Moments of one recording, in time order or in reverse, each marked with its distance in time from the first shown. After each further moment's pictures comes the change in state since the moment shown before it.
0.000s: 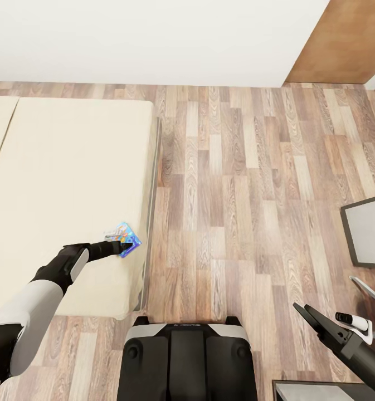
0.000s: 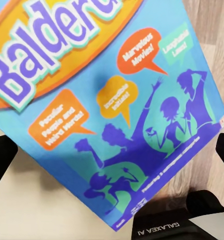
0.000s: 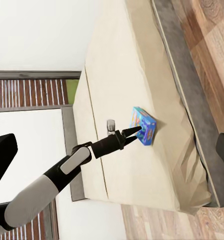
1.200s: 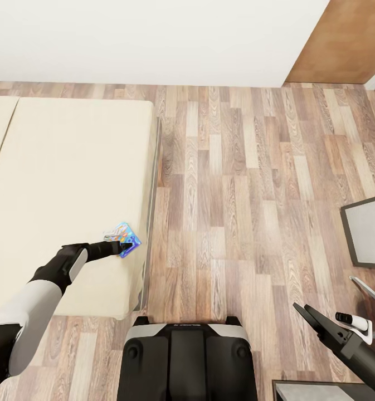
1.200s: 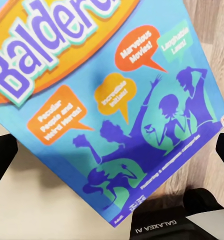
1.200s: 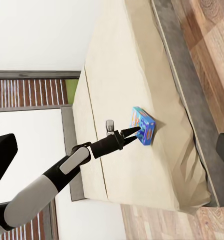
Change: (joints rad) left arm 0.000 0.007 0.001 0.000 0.003 0.009 -0.019; right arm 0.000 0.000 0.000 0.000 0.001 0.000 -0.001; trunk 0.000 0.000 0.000
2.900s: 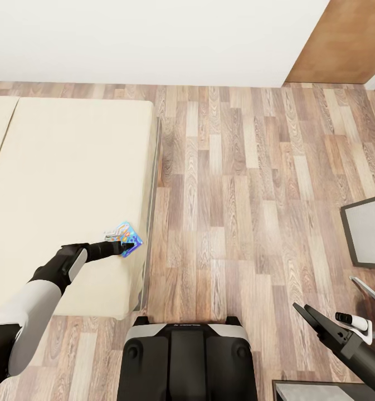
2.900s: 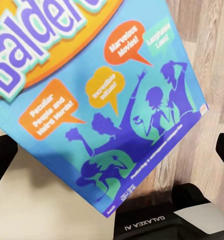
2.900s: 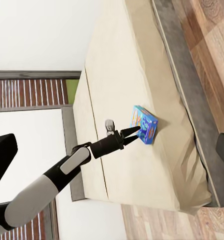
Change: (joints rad) left arm 0.000 0.002 -0.001 0.000 0.000 0.006 -0.061; right arm 0.000 0.000 0.001 0.000 -0.001 0.000 0.001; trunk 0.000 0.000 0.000
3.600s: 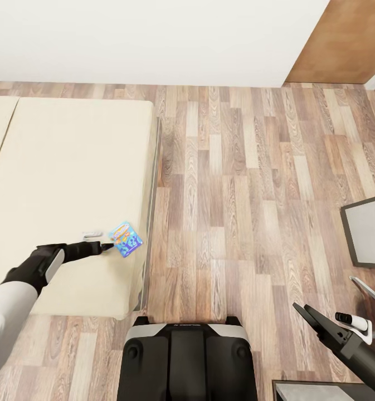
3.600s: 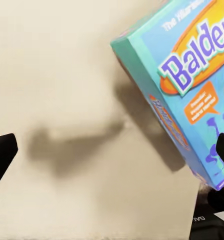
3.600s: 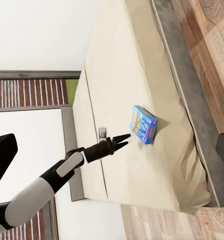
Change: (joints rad) left arm 0.001 0.120 -0.004 0.000 -0.003 -0.002 -0.001; right arm 0.000 0.001 0.000 0.000 0.001 -0.001 -0.001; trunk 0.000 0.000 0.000
